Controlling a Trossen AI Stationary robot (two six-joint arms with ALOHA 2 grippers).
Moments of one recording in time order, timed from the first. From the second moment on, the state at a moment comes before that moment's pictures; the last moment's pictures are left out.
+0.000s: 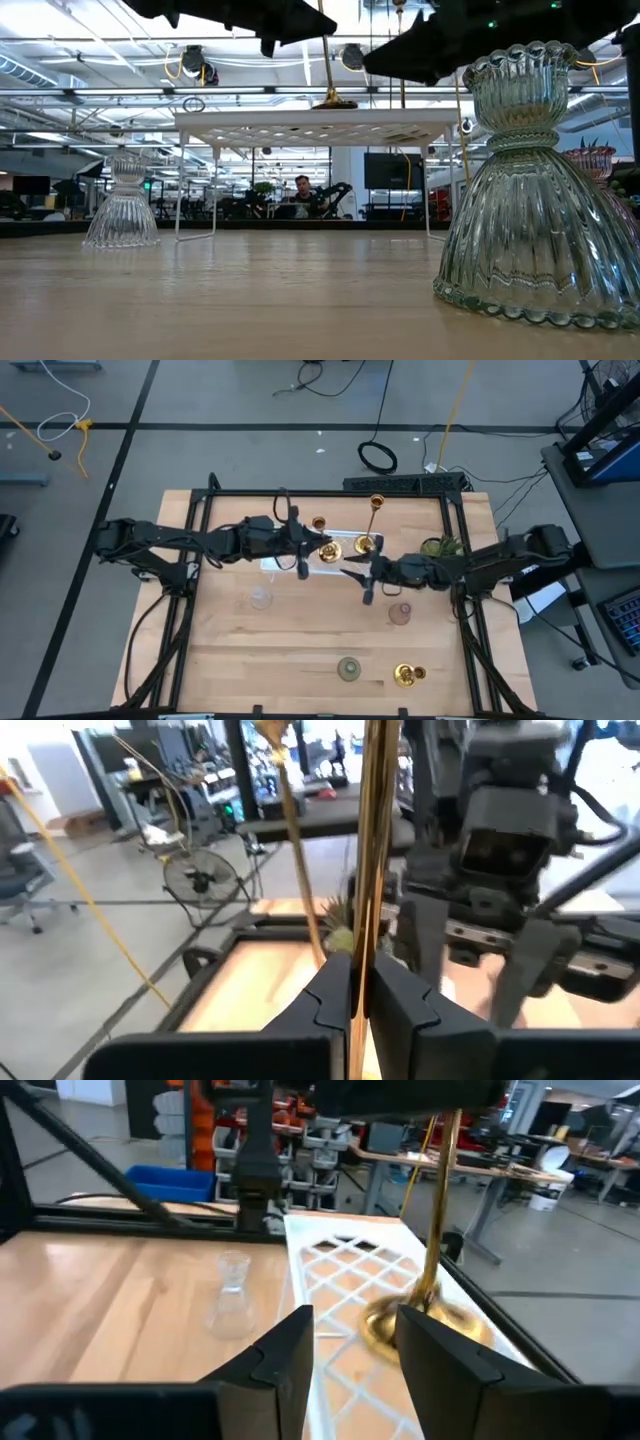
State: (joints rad) left arm 0.08 1.42 0.94 0.40 -0.10 0.12; right arm 0.12 1.30 0.56 0.64 0.34 -0.09
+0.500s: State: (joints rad) left arm 0.20 1.55 0.99 0.53 -0.06 0.01; right arm 0.15 1.11 0.41 0.62 0.34 -0.04
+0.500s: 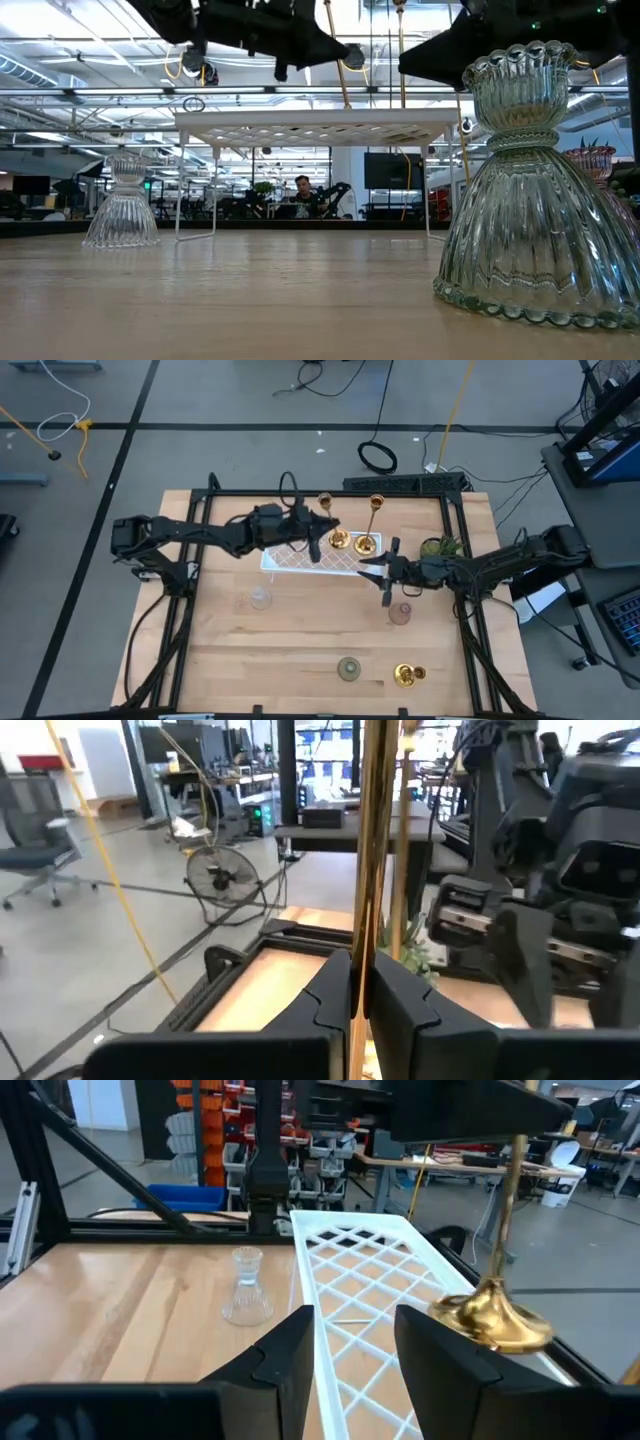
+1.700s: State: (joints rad) left arm 0.23 1.59 1.00 0.47 0.04 0.07; right arm 0.17 0.81 0.38 0.23 -0.11 -0.09
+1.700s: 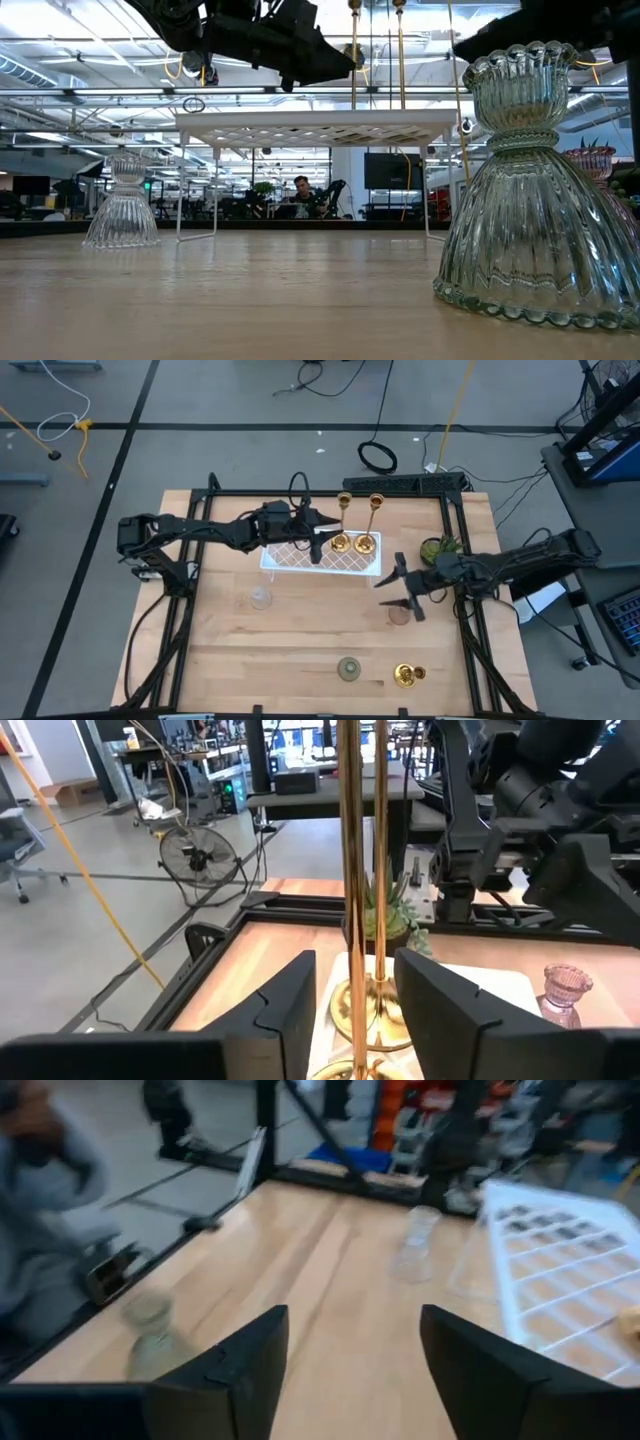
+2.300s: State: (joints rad) left arm 0.24 1.59 1.00 0.48 0.04 0.07; right arm 0.17 0.63 0.26 0.04 -0.64 -0.04
